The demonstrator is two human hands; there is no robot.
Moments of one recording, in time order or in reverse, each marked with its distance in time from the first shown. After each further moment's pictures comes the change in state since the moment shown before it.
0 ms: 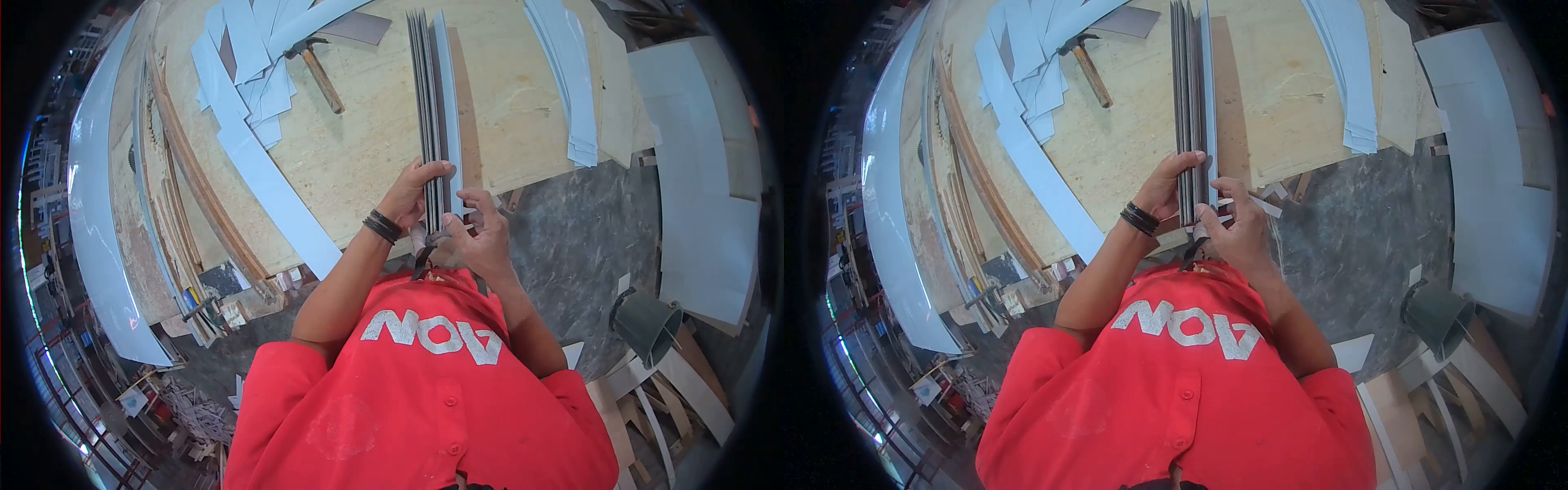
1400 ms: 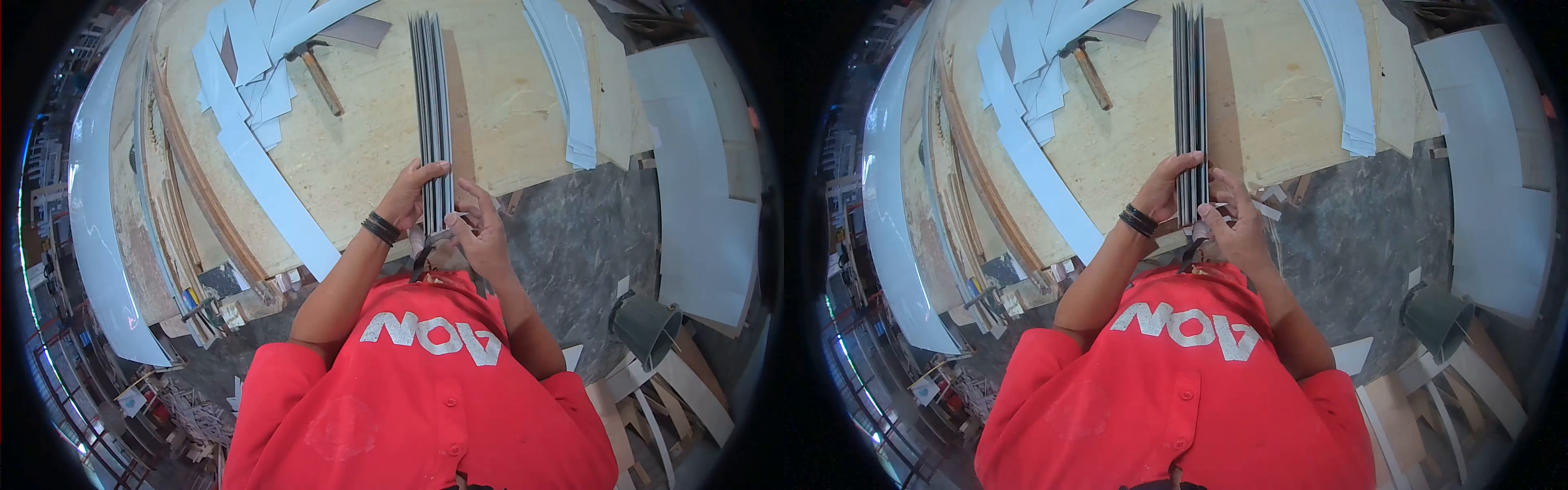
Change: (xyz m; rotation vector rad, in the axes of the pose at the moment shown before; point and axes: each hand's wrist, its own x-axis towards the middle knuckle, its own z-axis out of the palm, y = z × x) left_hand -0.005 0.004 0.007 -0.003 -0.038 -0.014; right_hand 0.000 -0.005 -0.006 0.313 -0.140 0.197
